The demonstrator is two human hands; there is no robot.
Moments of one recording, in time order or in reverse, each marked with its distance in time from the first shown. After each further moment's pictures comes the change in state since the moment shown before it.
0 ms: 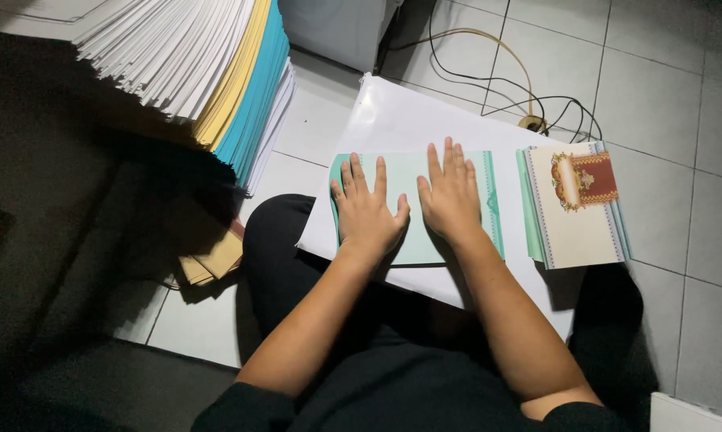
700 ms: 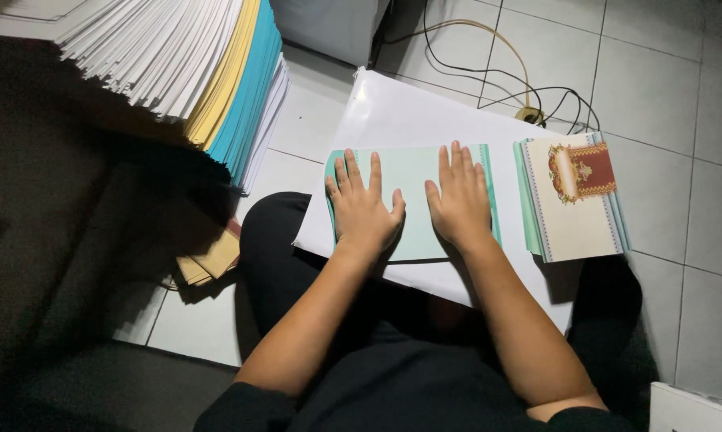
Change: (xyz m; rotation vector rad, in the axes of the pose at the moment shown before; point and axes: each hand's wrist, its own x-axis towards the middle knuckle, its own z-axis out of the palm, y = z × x) left_hand -0.001 0.003 -0.009 -0.017 -0.042 -0.025; right_hand -0.020 0.018 0.003 -0.028 0.032 -0.020
